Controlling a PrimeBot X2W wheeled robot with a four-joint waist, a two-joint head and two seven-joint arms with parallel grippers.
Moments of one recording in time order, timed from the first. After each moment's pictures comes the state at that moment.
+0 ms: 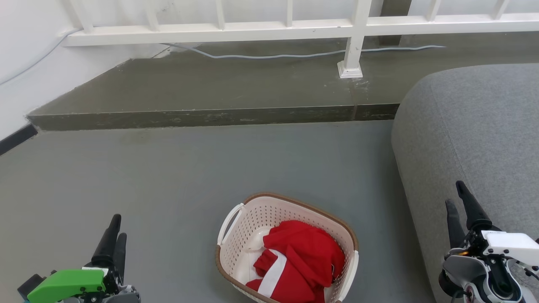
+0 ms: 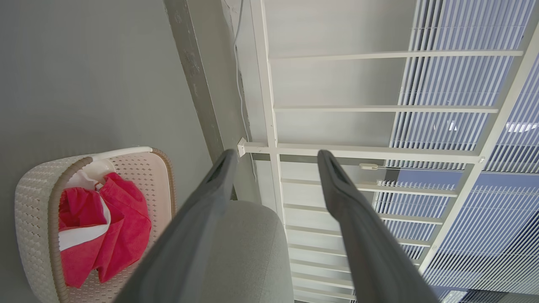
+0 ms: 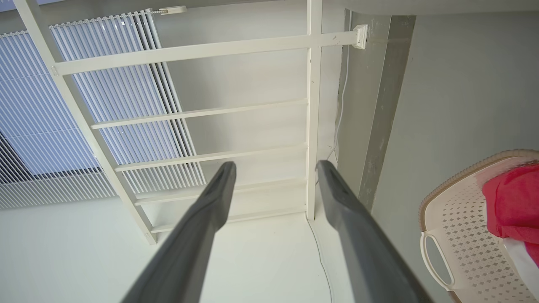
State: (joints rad) left arm -0.02 0.02 0.06 0.32 -1.61 -0.12 0.10; right arm -0.02 -0.01 -0.12 0.33 1.61 0.11 0.11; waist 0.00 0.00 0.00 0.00
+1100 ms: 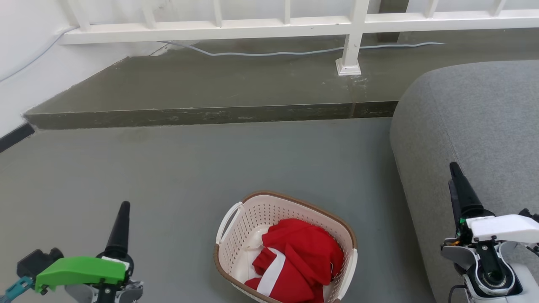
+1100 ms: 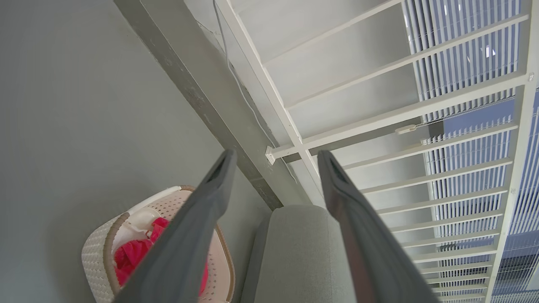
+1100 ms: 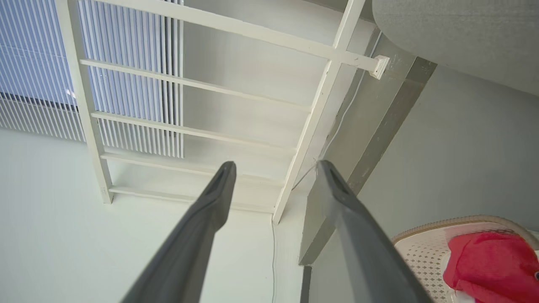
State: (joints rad) left arm -0.02 0.08 -0.05 0.24 -1.33 -0.12 -0.02; right arm -0.03 -0.09 0.00 0.24 1.40 0.11 -0.02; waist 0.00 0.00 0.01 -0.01
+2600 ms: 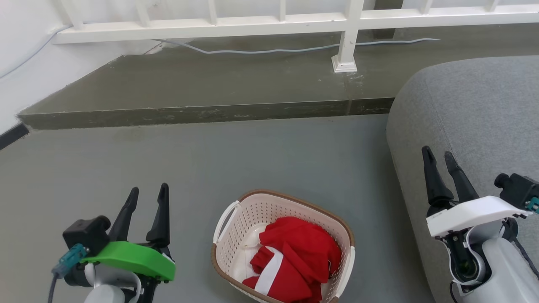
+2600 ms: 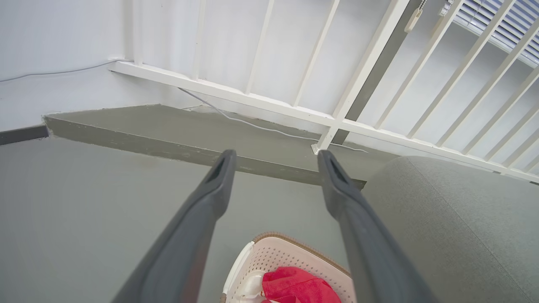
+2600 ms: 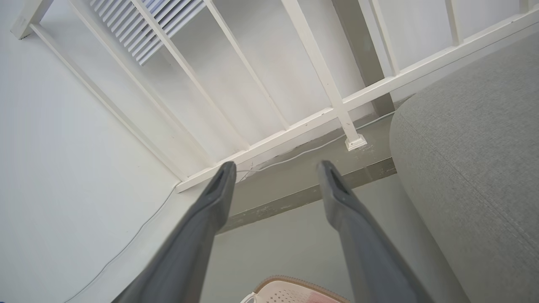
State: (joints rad) left arm -0.06 0.08 -0.19 0.17 -0.56 -0.08 -0.18; right arm -0.10 -0.15 0.14 0.23 0.70 0.08 -0.18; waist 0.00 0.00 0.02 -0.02
